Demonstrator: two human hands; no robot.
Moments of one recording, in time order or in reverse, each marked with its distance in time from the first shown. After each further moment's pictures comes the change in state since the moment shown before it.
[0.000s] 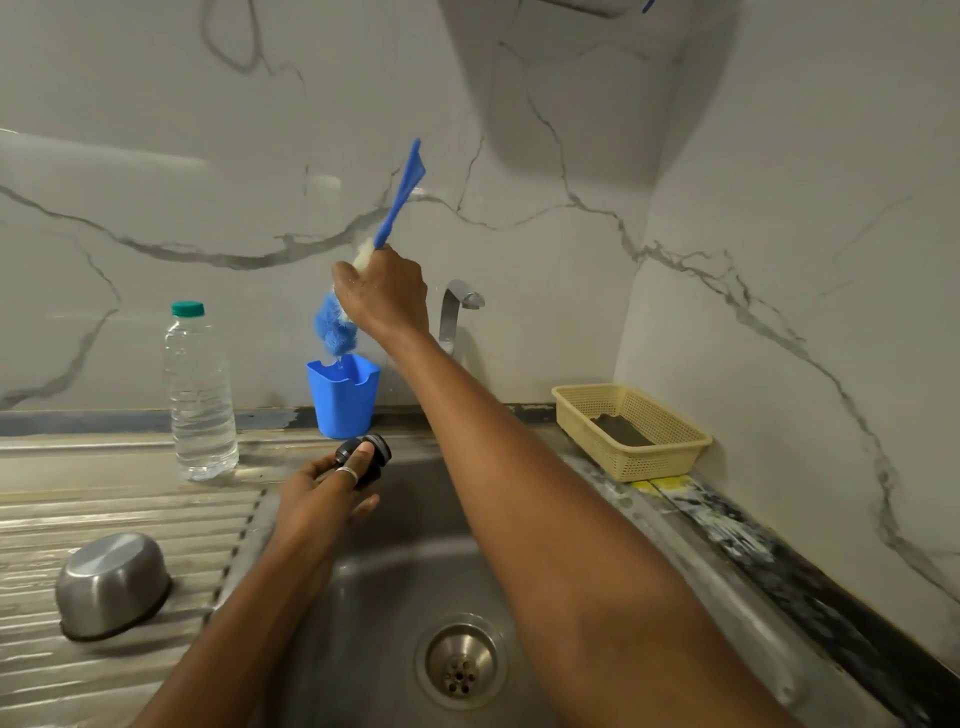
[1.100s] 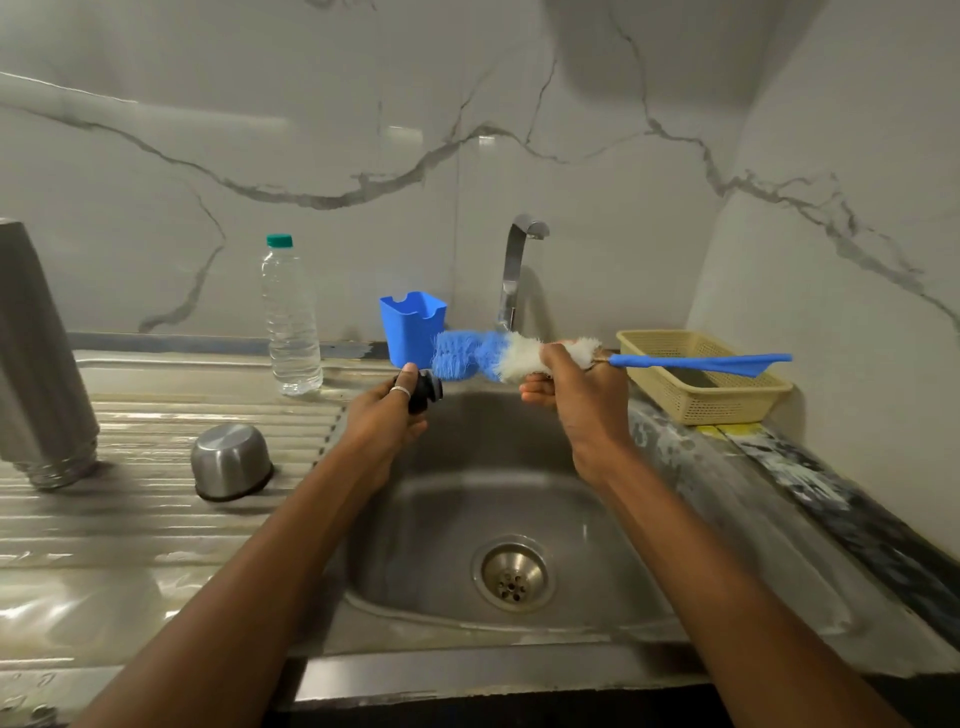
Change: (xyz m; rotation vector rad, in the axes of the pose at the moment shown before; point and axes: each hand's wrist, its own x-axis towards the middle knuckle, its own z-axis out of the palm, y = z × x) left_hand 0.004 -0.002 -0.010 0.149 0.095 -0.022; right_hand -0.170 0.093 -0.091 0.651 0.147 0.510
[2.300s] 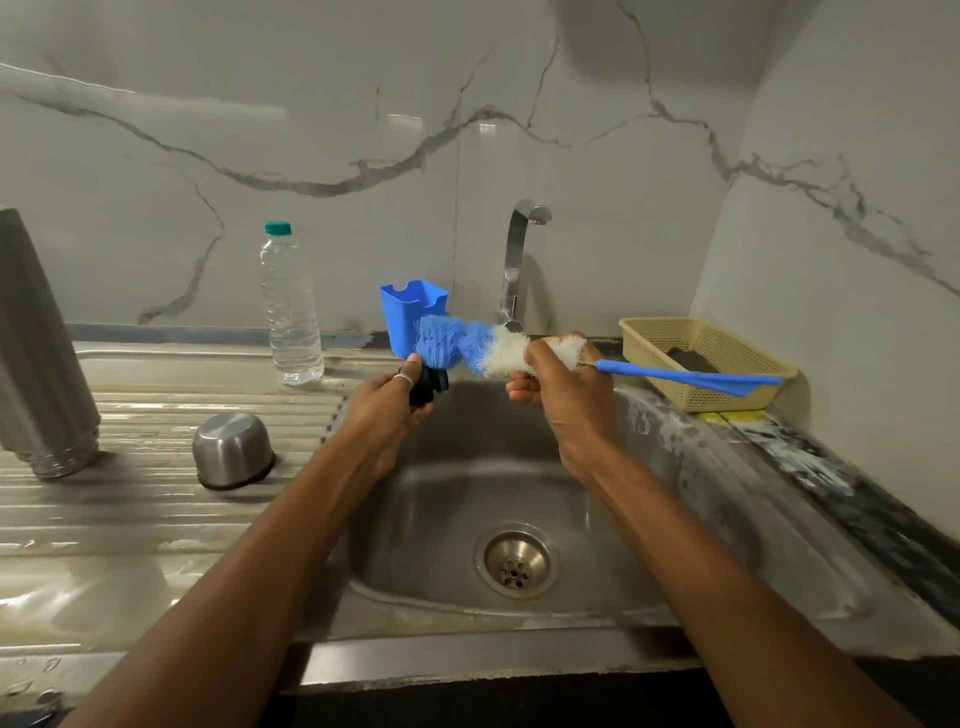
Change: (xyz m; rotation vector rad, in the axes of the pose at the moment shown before) left_hand -0.002 0.004 0.002 -0.065 0.002 -0.067; right_hand -0.013 0.006 0.010 0.018 -0.072 -0.017
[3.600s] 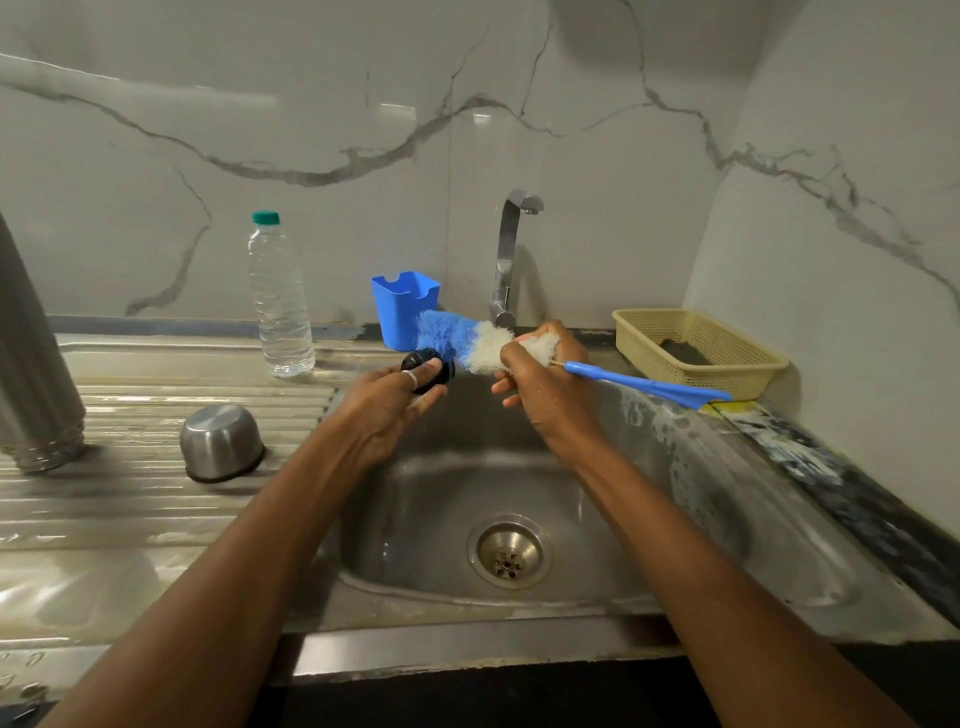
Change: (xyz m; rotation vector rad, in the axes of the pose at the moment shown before) left_hand -0.001 0.006 0.006 -0.149 -0.146 -0.111; right_hand 0.000 0.004 0.002 -0.238 -0.067 -0.110
